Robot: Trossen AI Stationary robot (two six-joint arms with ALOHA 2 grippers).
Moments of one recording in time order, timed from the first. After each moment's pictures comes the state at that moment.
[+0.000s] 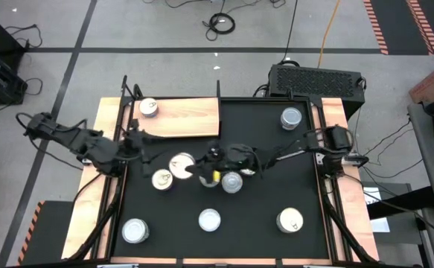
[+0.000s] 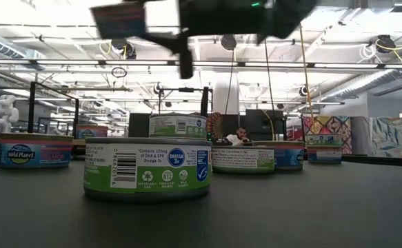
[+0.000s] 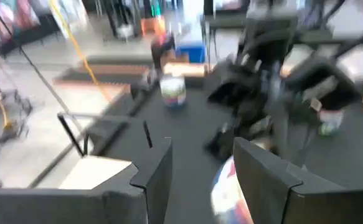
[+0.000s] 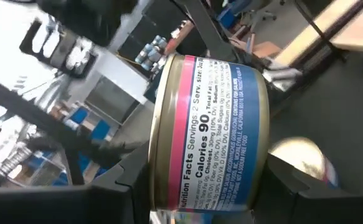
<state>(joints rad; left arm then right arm) -0.42 0.75 0.88 -0.43 -0.71 -0.12 0.06 1.93 1.22 0.69 0.00 0.91</state>
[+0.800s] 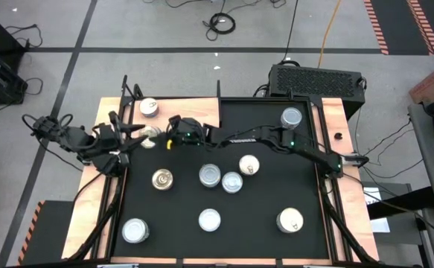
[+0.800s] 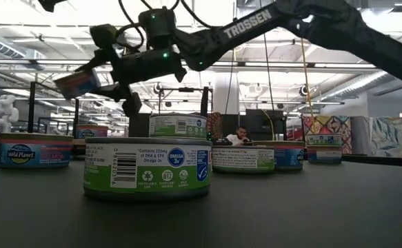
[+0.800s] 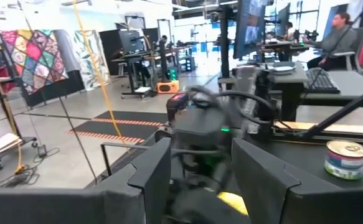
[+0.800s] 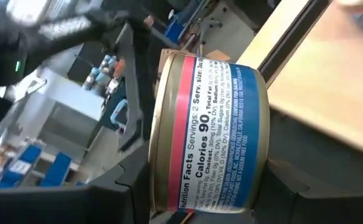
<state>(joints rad) -0.47 0.35 0.63 -0.25 -0.81 0.11 -0.15 2.53 2.13 0.26 -0.06 0.99</state>
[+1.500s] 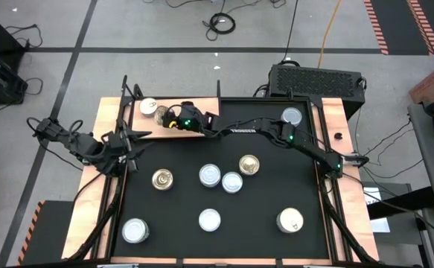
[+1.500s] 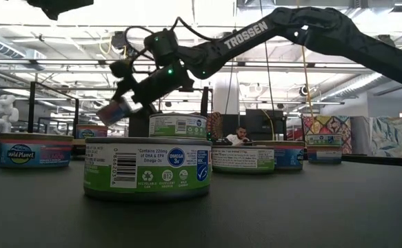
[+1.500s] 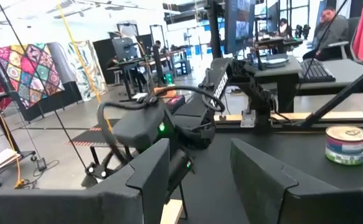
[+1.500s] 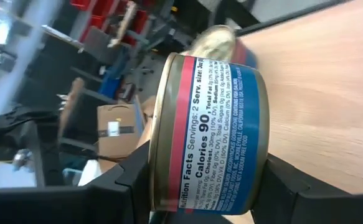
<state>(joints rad) -0.47 0.35 0.49 -0.09 -0.79 0.20 -0.25 2.54 2.13 0.08 0.17 1.13</state>
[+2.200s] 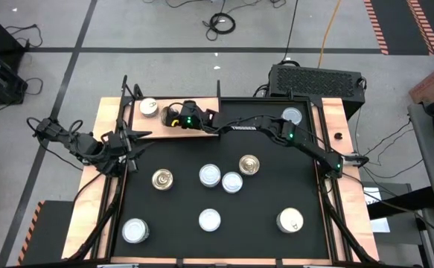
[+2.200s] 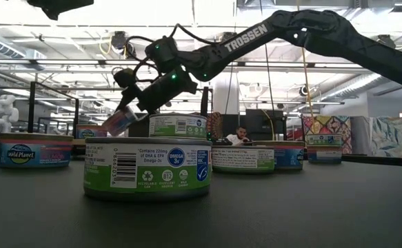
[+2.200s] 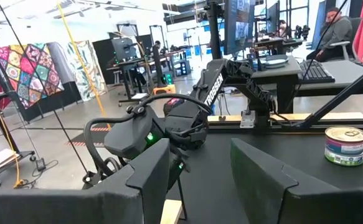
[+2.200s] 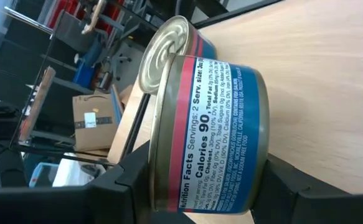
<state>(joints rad) -0.47 0.35 0.49 -0.09 -0.79 0.20 -0.27 2.54 2.13 0.00 0.13 1.11</state>
